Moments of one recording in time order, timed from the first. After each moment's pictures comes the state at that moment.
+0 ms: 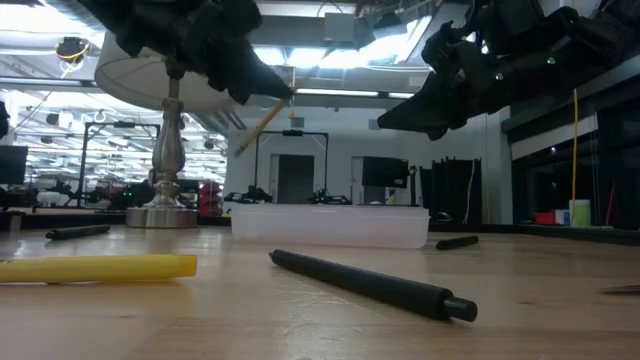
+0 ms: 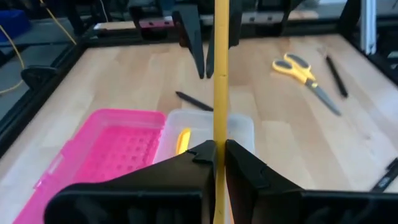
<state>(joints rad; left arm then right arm) 0.09 1.26 0.66 0.18 0.04 0.08 -0.03 1.37 0.46 0.63 0.04 0.05</state>
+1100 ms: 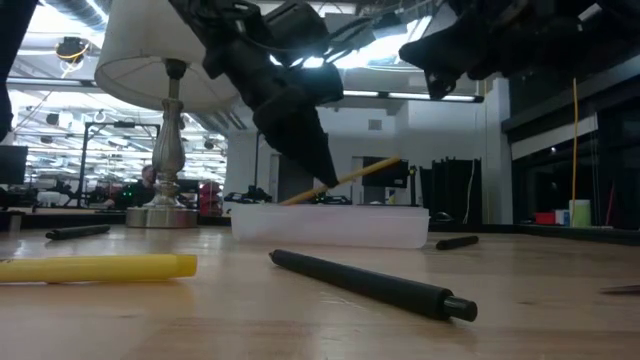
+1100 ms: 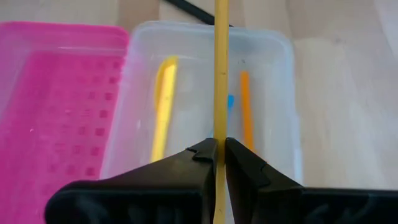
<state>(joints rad) 0.09 1.78 1.10 -0.19 0.05 0.12 0.03 1.19 0.46 0.60 -0.16 0.01</state>
